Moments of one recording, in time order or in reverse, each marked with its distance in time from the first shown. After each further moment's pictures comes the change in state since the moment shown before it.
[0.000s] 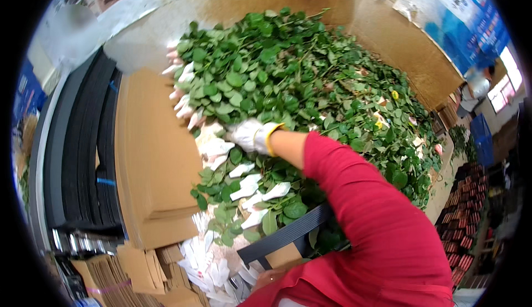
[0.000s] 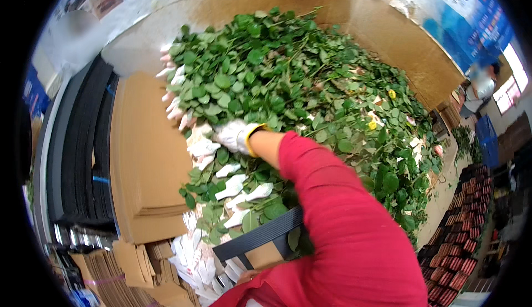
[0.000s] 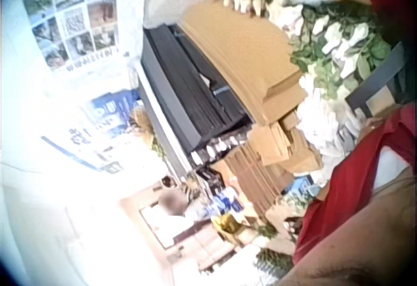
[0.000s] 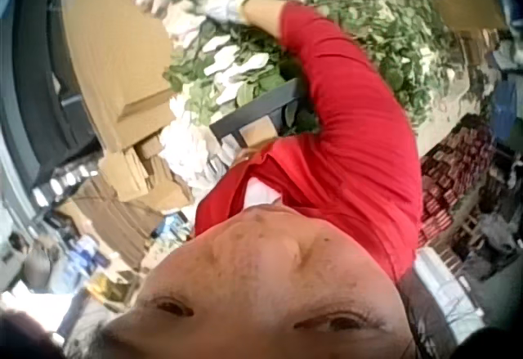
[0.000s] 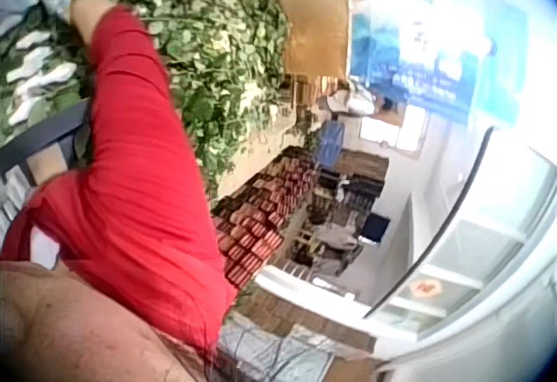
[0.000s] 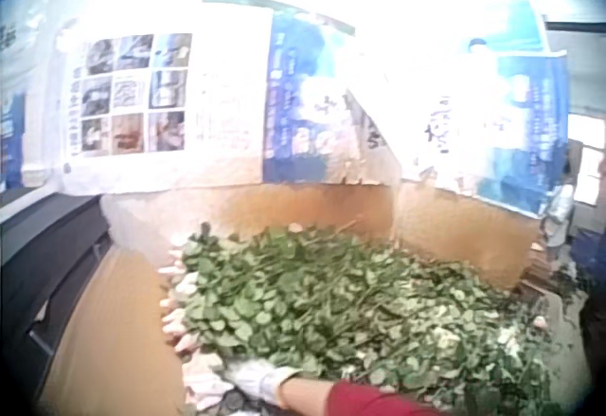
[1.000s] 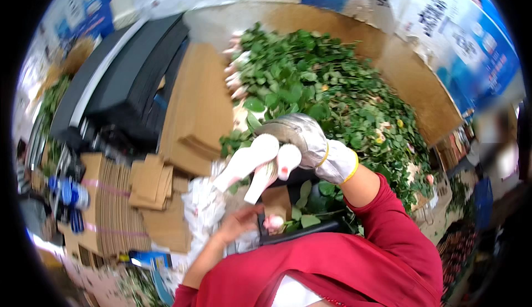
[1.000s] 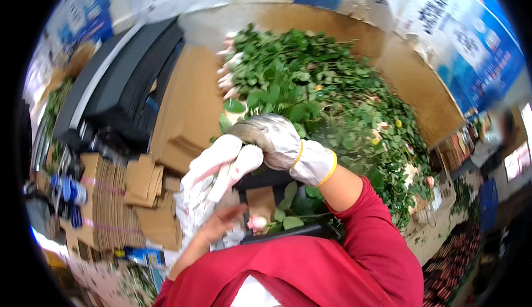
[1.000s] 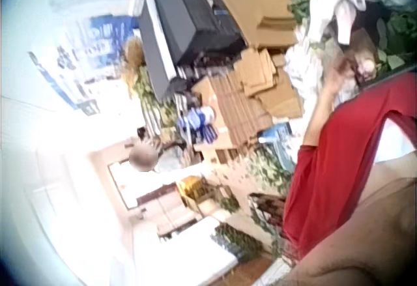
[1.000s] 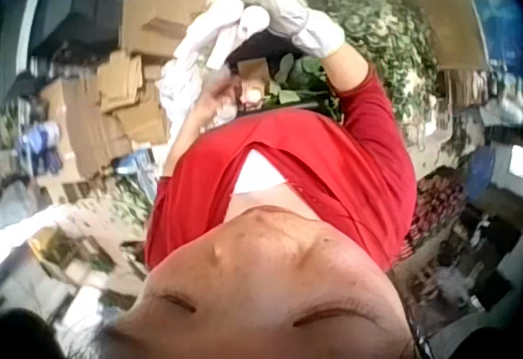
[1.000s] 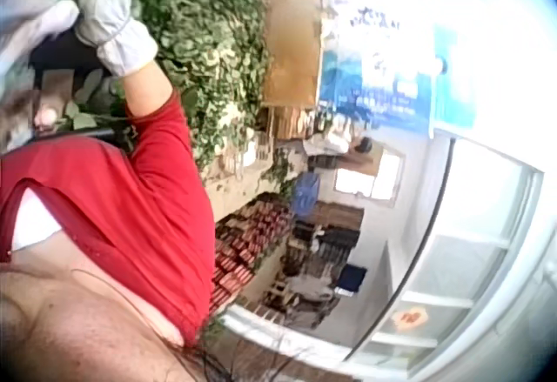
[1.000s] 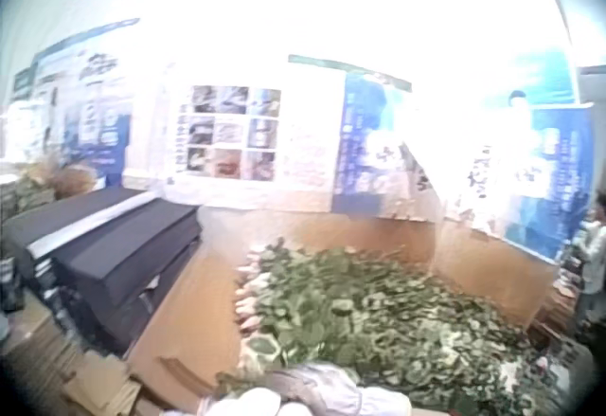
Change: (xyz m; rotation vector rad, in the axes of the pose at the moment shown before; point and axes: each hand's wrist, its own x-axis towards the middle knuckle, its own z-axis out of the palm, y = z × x) left_hand -0.035 0.029 -0.018 -0.415 0.190 0.085; right_hand -0.202 -0.175 -0.194 0.315 0.688 -0.451
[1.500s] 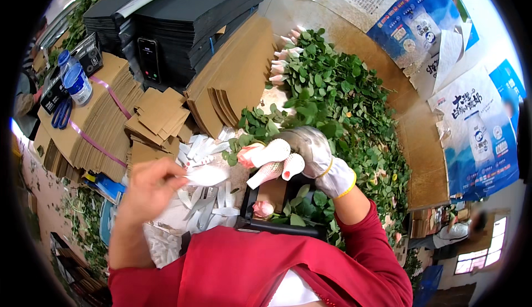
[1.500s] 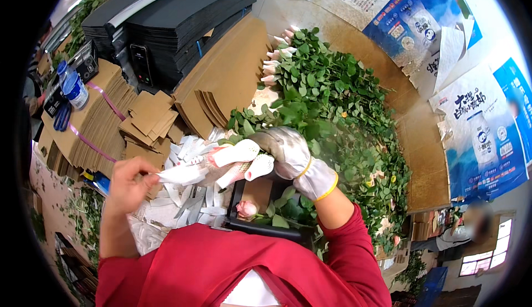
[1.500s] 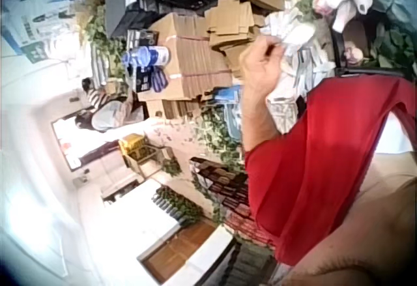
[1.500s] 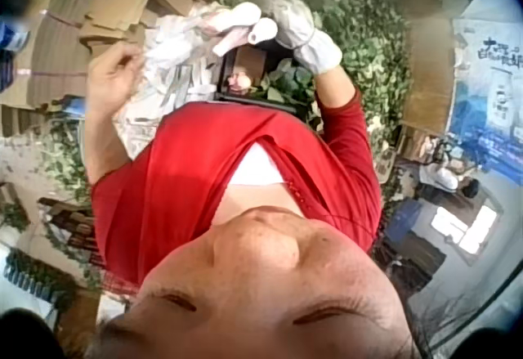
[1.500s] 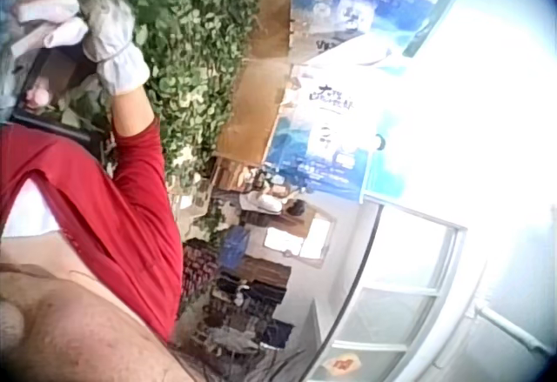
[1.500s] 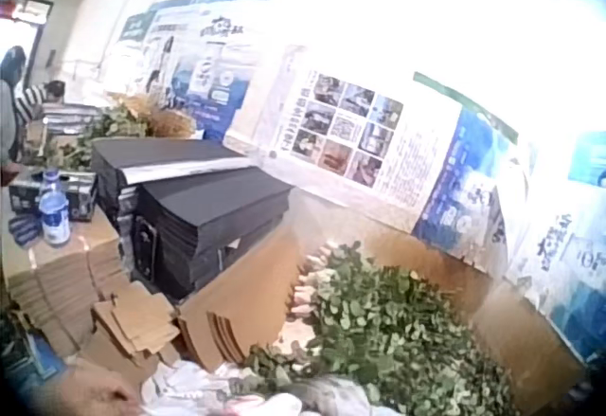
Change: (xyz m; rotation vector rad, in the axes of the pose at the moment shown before) left_hand -0.131 0.194 0.002 0.849 0.590 0.394; right_hand 0.009 -0.025 0.040 0.055 -0.211 -0.123
